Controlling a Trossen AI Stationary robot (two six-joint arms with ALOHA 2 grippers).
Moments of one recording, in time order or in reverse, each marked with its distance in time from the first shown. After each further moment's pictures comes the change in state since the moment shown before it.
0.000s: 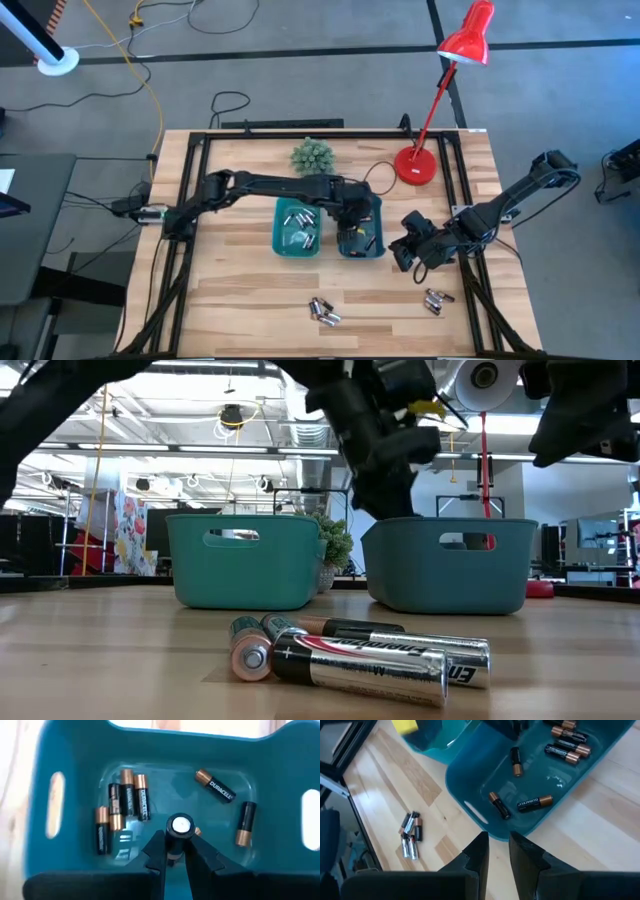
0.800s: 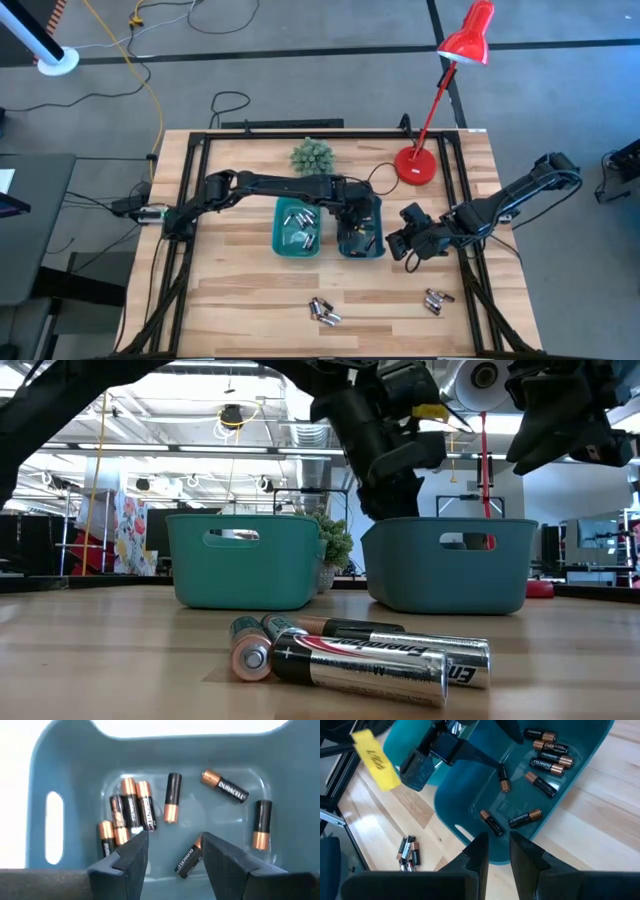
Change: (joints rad) left arm 0.006 0.034 0.014 0.032 -0.002 0.113; right arm -0.084 0.000 0.000 -0.001 0.001 0.050
